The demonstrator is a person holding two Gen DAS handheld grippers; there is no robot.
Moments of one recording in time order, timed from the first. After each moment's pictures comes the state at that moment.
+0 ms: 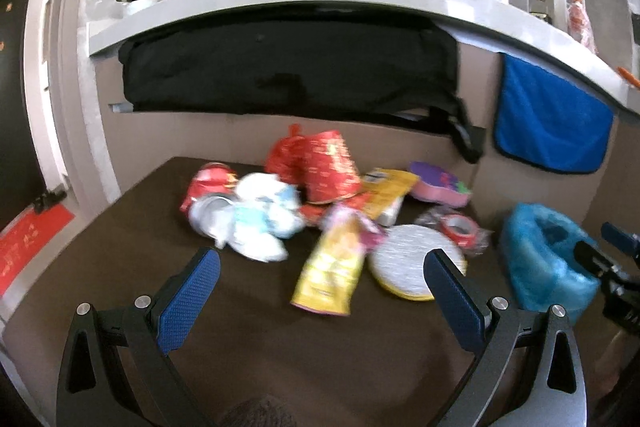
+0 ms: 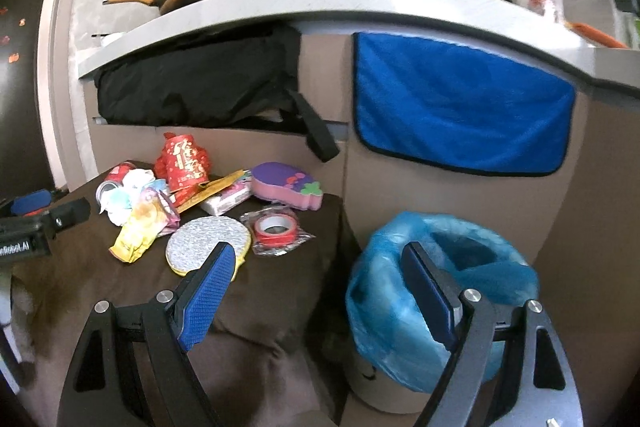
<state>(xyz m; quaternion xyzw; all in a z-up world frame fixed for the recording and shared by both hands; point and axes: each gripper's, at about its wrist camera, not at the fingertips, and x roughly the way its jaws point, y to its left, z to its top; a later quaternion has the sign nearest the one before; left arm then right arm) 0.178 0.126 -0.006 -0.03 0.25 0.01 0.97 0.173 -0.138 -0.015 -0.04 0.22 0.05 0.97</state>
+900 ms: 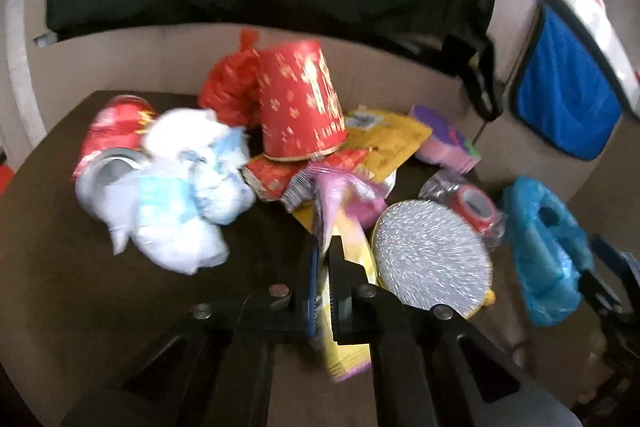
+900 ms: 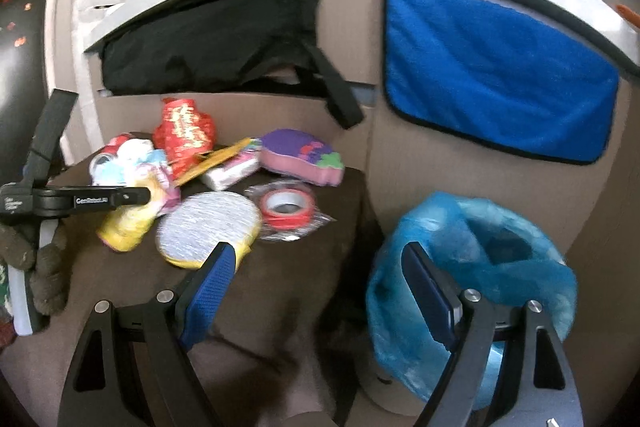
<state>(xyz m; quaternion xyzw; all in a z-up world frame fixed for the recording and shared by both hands) 0.284 0.138 -0.059 -0.09 0.37 -0.09 0.92 0.220 -0.124 -0.038 -0.05 0.27 0.09 0.96</state>
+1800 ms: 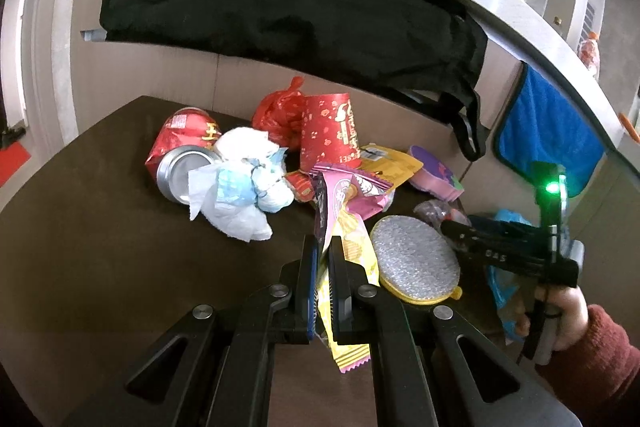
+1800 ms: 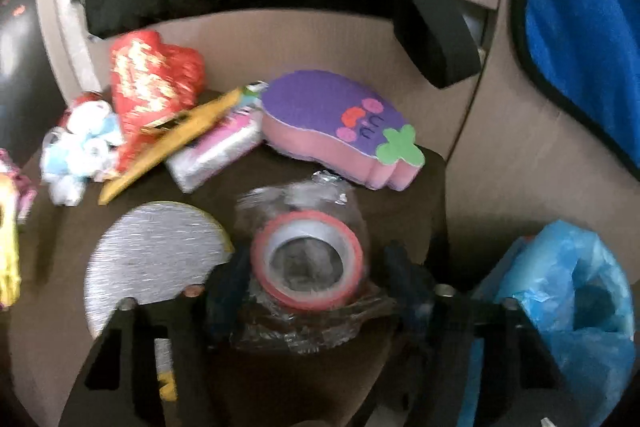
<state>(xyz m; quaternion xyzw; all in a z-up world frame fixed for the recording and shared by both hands) 0.224 0.162 -0.032 -0.13 0.32 -0.07 0.94 0.355 -0.096 -0.077 -0.06 0.39 0.14 0.91</state>
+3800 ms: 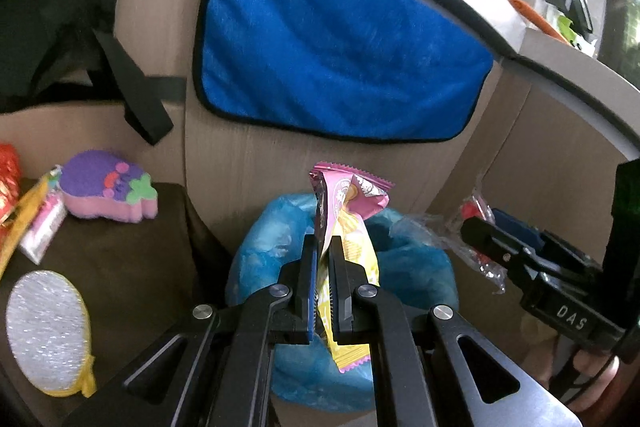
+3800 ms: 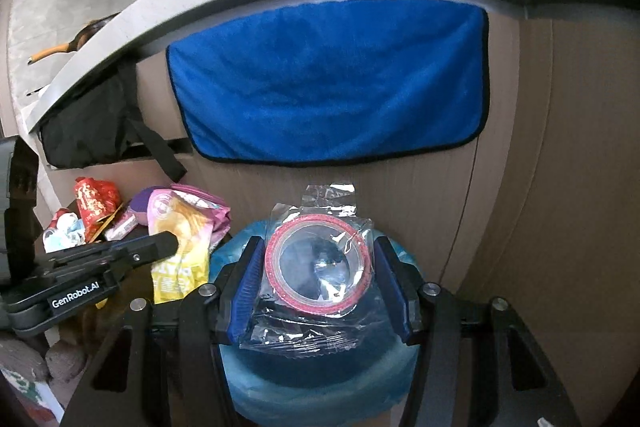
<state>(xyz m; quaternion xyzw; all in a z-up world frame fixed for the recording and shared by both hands) 0.290 -0.149 -0.015 -0.07 0.33 -0.29 0.90 0.225 -0.340 0.003 0.05 0.27 -0.01 0.96</state>
